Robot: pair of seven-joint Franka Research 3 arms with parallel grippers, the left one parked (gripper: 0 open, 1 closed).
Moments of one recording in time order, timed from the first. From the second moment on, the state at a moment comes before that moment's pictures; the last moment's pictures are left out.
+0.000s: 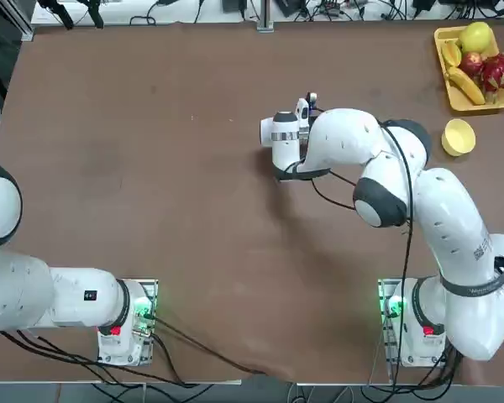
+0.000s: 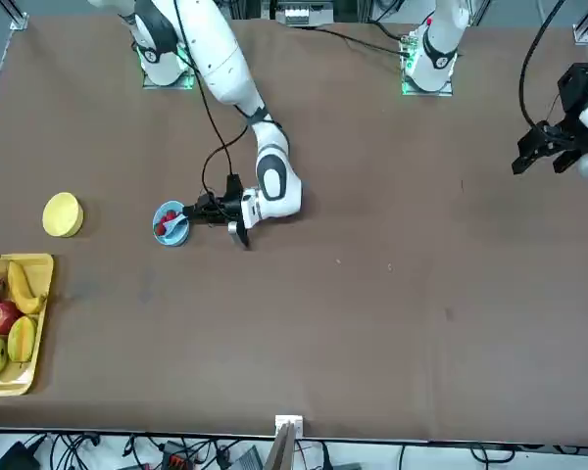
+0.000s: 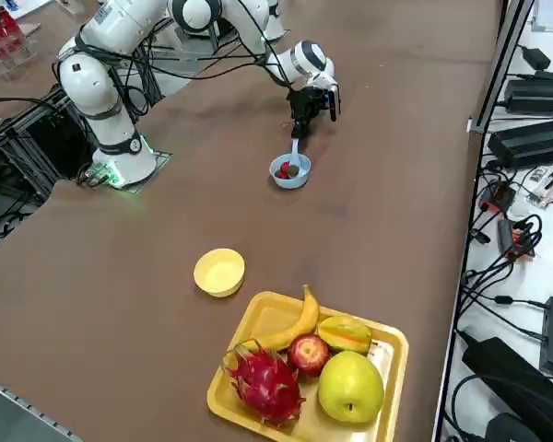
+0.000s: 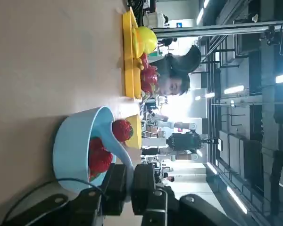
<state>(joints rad) 0.87 1.04 -0.06 -1.37 -0.90 1.21 1.06</state>
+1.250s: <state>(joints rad) 0.87 1.04 -0.09 -1.35 -0.94 1.13 1.05</state>
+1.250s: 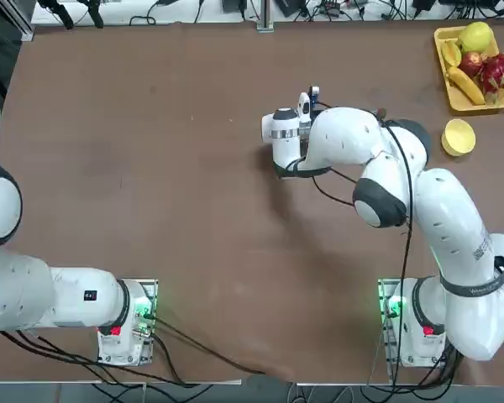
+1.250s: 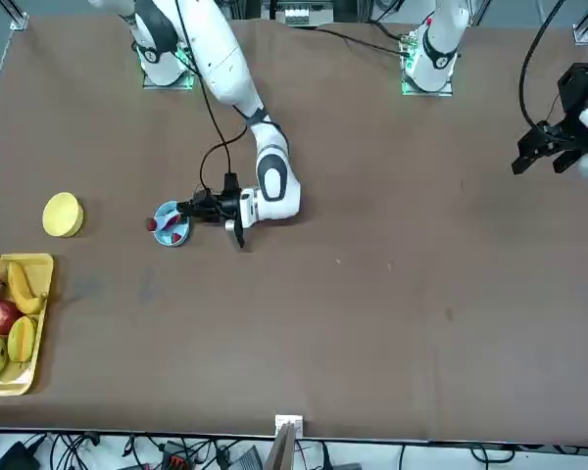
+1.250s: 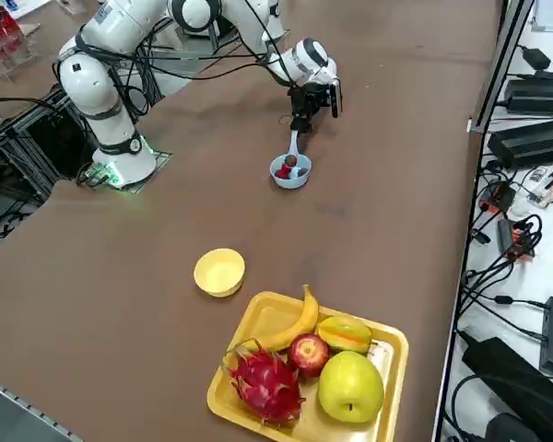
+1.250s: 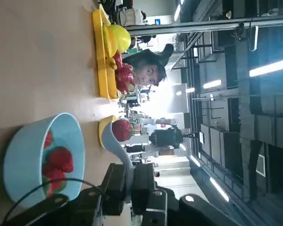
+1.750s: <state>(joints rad) 0.83 1.01 -0.10 -1.34 -0.94 1.11 1.01</state>
